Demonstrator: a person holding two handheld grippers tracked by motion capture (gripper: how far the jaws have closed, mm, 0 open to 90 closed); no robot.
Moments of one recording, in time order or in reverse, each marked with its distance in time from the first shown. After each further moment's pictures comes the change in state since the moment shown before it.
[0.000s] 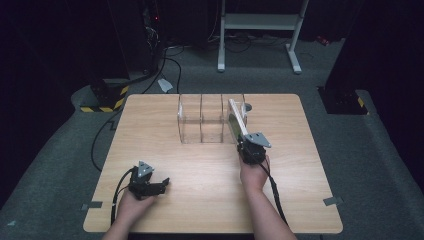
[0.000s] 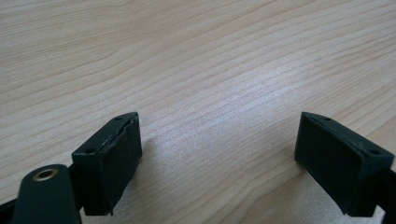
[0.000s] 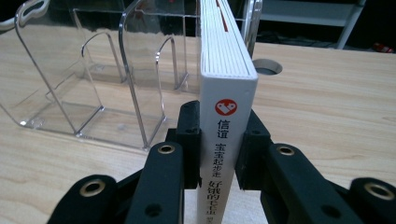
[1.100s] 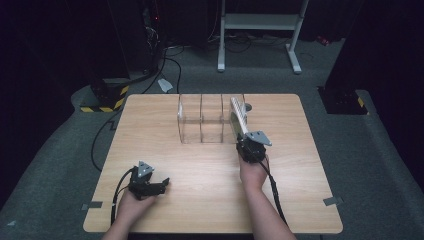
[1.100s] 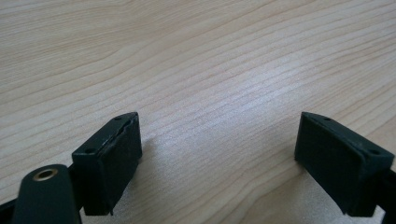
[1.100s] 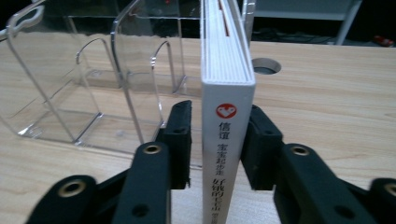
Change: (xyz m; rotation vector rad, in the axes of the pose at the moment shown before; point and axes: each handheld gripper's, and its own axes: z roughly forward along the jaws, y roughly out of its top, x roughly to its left) left arm 0.000 0.000 0.000 0.000 -0.001 0.000; right arm -0.002 0.003 0.003 0.011 0.008 0.030
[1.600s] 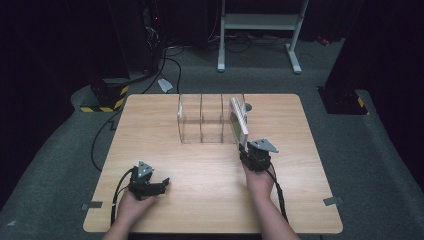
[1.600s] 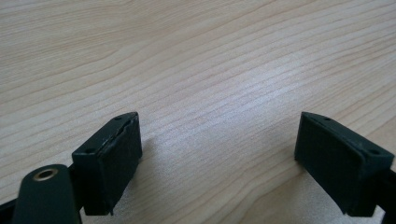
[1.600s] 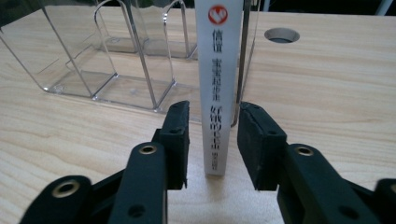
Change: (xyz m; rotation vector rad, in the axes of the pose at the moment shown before) left arm 0.000 0.000 0.000 0.000 0.001 -0.002; right arm -0.015 -0.023 -0.014 0.063 0.097 -0.015
